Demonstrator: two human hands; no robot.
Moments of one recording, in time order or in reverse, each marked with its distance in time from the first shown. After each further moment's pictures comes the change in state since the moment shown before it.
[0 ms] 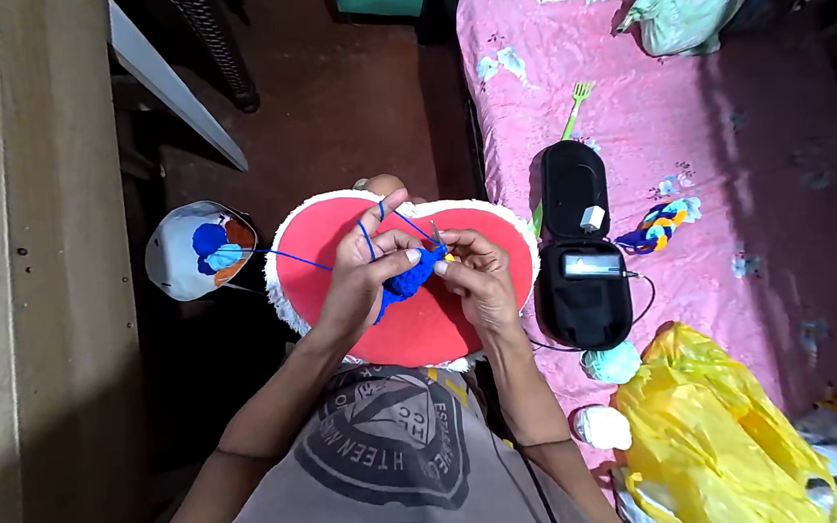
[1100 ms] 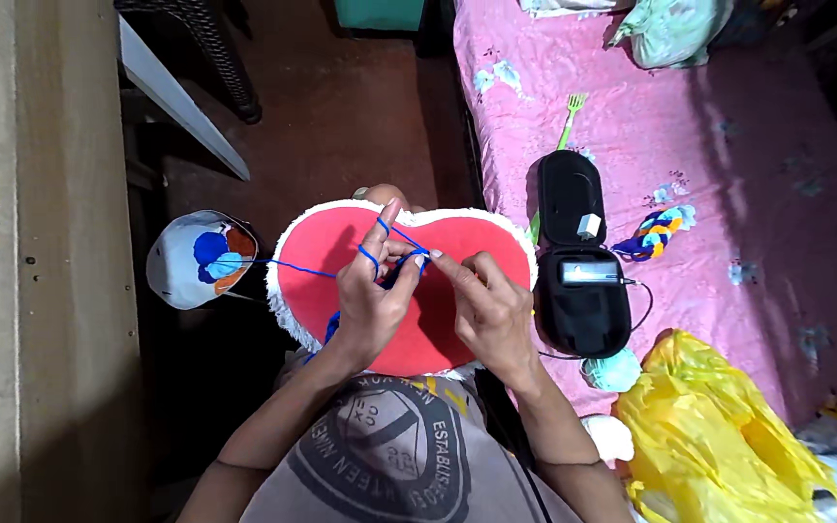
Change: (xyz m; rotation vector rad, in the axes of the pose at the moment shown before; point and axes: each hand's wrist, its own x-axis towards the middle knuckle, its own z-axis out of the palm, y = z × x) left_hand -0.006 -0.018 0.009 0.720 0.197 0.495; right_hand -0.022 -0.024 0.003 -1.403 0.010 -0.521
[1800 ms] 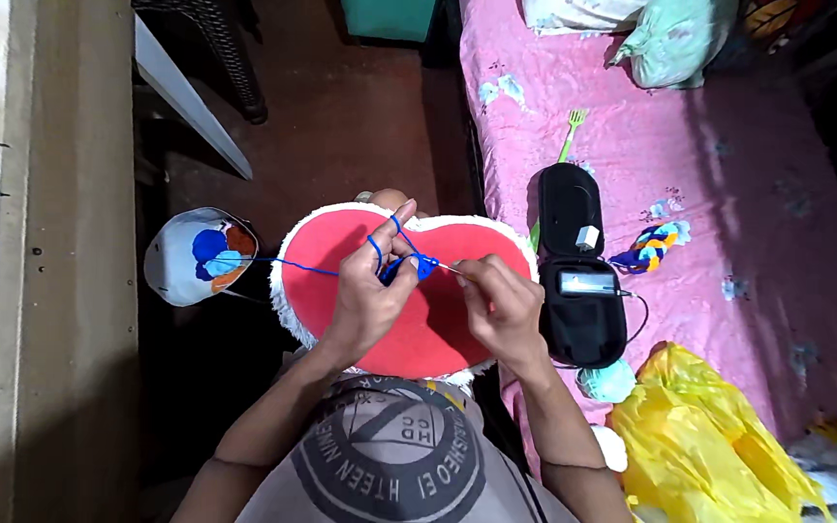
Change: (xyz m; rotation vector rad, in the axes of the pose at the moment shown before) left_hand 0.012 0.008 -0.015 -0.128 -0.092 -0.095; right_hand 0.009 0.019 0.000 0.167 0.056 -0.087
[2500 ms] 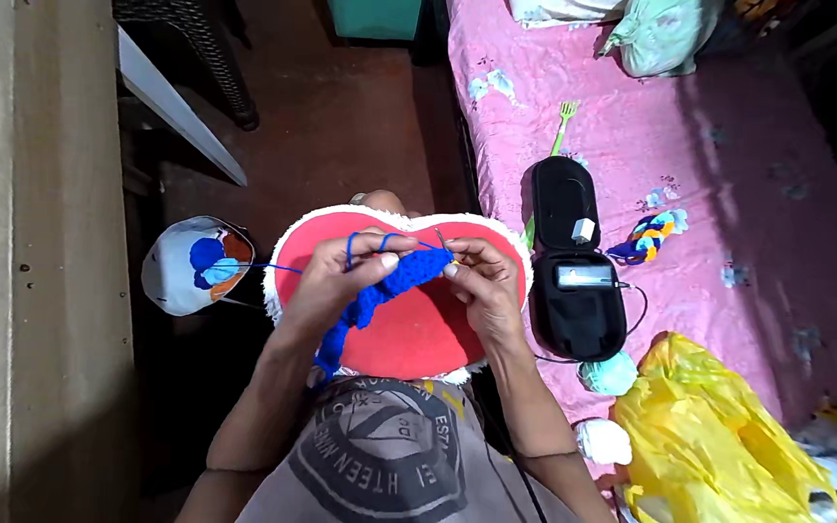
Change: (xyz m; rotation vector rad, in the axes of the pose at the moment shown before) left_hand 0.015 -0.008 -0.034 -0.349 -0.319 -0.098; right_hand 0.003 0.001 0.018 1.172 0.137 0.606
